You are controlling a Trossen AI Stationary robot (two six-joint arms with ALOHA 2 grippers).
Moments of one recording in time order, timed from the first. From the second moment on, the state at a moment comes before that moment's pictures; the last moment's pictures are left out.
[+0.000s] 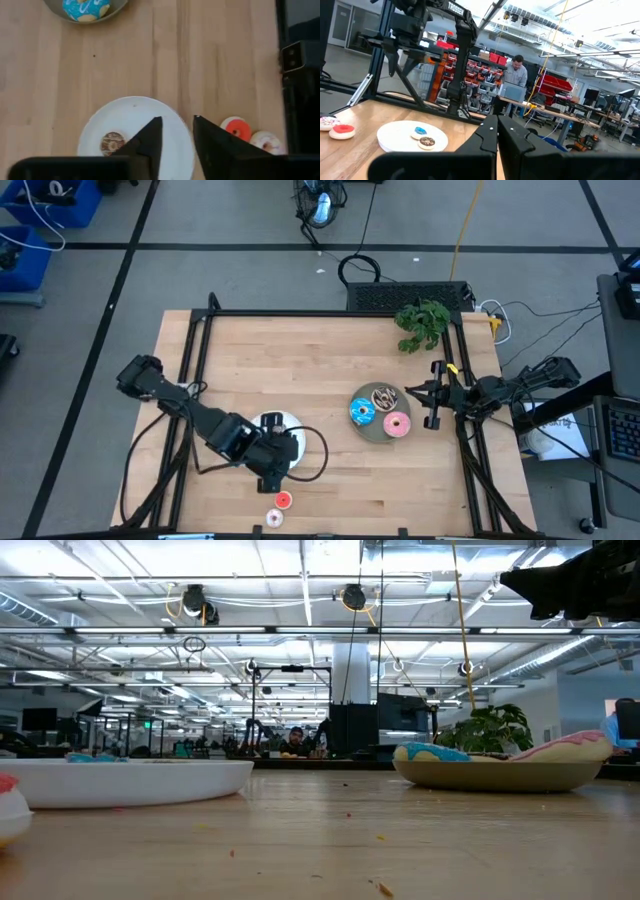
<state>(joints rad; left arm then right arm) -0.53 1.70 1.61 -1.04 -0.26 -0.49 0.32 0.20 0.02 0.43 0.39 -0.38</state>
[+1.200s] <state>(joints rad) -0.76 1.99 1.61 -0.84 -0.06 -1.05 0.32 0.21 0.02 0.42 0.39 -0.38</state>
